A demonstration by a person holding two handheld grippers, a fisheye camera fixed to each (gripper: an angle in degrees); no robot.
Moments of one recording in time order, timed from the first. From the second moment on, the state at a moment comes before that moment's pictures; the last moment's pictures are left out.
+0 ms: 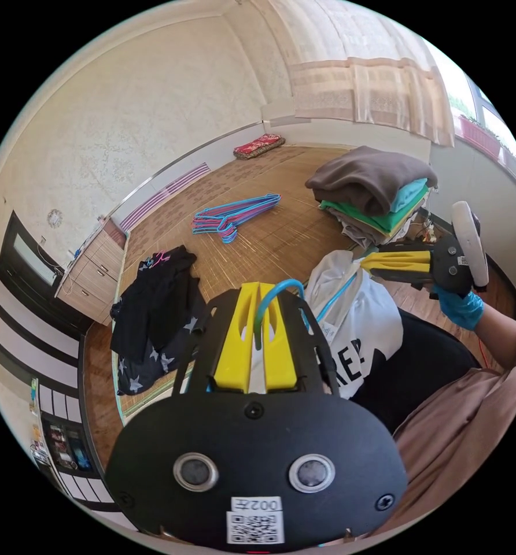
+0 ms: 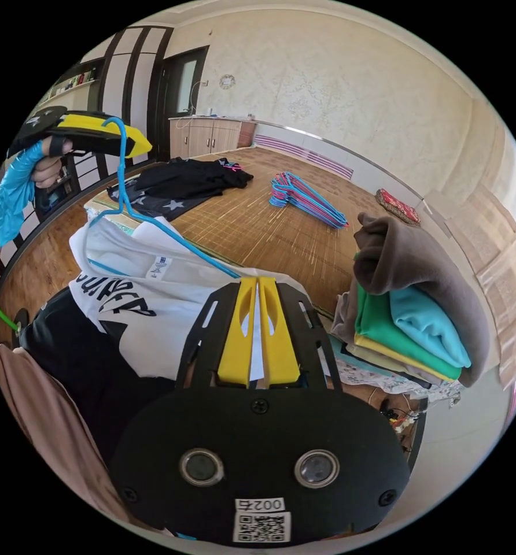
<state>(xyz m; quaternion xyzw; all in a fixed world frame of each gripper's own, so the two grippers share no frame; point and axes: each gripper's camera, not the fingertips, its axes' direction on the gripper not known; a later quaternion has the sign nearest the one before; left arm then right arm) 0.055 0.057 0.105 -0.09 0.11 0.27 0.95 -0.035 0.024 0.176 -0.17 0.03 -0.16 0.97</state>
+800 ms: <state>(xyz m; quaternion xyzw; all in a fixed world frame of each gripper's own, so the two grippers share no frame) 0.037 0.065 0.072 -0.04 0.11 0.25 0.96 -0.054 0.007 0.198 -0.18 0.02 -0.13 0.97</state>
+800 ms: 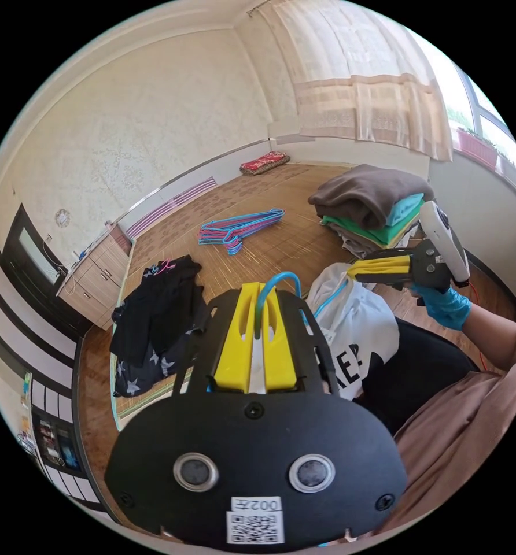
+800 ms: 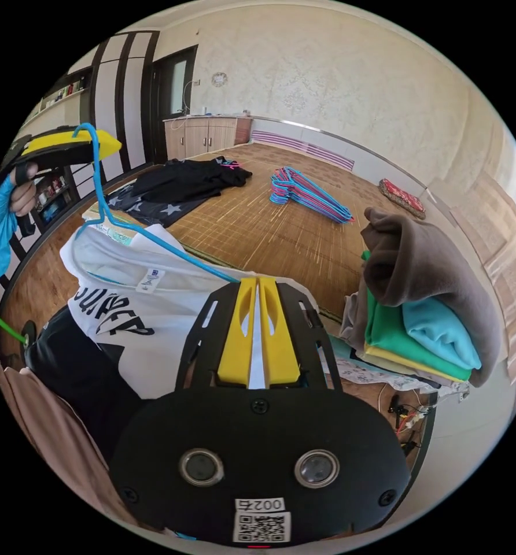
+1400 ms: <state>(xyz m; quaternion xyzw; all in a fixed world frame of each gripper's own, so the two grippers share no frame) -0.009 0.072 0.049 -0.02 0.03 0.20 0.98 -0.031 0.013 0.219 -0.20 0.13 -0.11 0.96</state>
